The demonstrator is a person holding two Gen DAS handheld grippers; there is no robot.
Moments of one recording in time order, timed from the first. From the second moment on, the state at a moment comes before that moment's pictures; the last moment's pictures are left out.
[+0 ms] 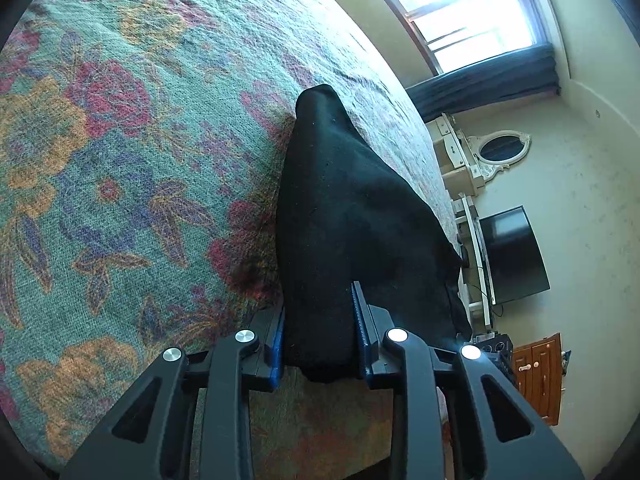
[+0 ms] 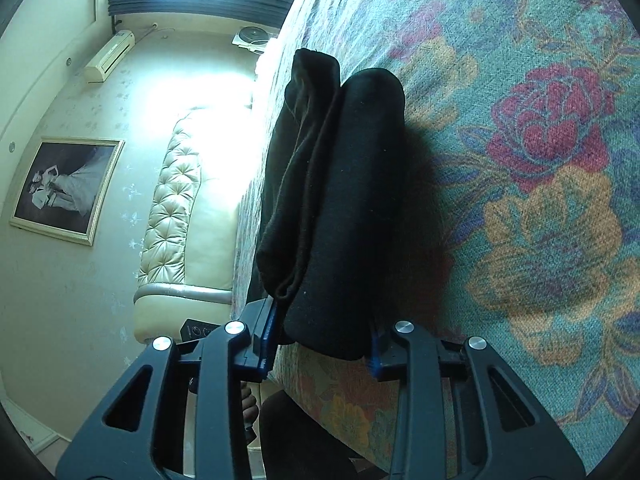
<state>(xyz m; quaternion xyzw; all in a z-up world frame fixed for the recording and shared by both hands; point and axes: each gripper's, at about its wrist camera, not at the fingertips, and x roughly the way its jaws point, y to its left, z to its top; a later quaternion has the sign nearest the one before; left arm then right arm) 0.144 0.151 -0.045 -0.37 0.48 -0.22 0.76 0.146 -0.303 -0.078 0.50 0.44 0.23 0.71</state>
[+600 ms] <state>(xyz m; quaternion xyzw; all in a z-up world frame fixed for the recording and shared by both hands) 0.115 0.152 -0.046 -0.35 0.49 -0.22 0.77 0.095 -0.311 -0.103 0.54 0.44 0.22 0.69</state>
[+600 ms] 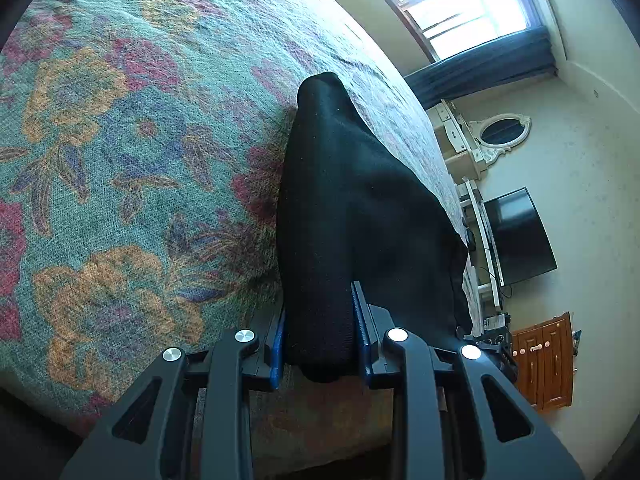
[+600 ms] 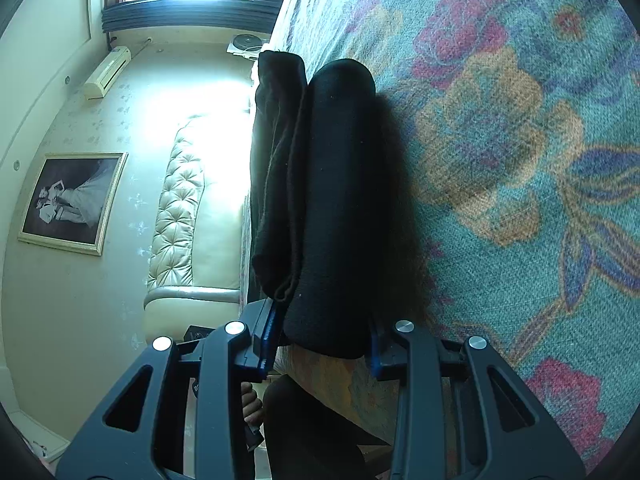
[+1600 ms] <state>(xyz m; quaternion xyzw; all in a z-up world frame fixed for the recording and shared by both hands) 0.116 0.161 -0.057 -0.34 0.49 -0.23 0.77 0.074 -0.335 -0.124 0.54 0.43 0.24 0.68</state>
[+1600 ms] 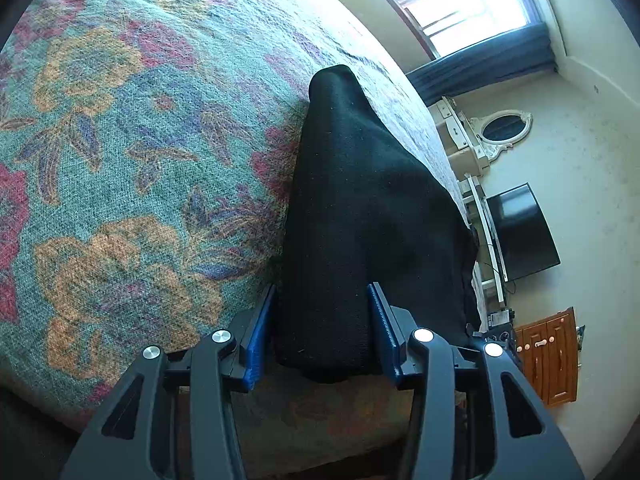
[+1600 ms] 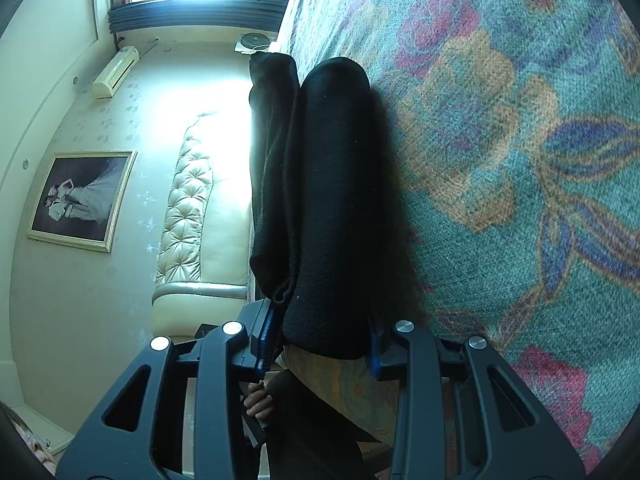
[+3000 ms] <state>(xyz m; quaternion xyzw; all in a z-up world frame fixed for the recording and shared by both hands) 0.097 0.113 -0.043 -0.22 0.48 -0.26 0.81 0.038 -0.384 -0.134 0.58 0.40 0.24 0.67</state>
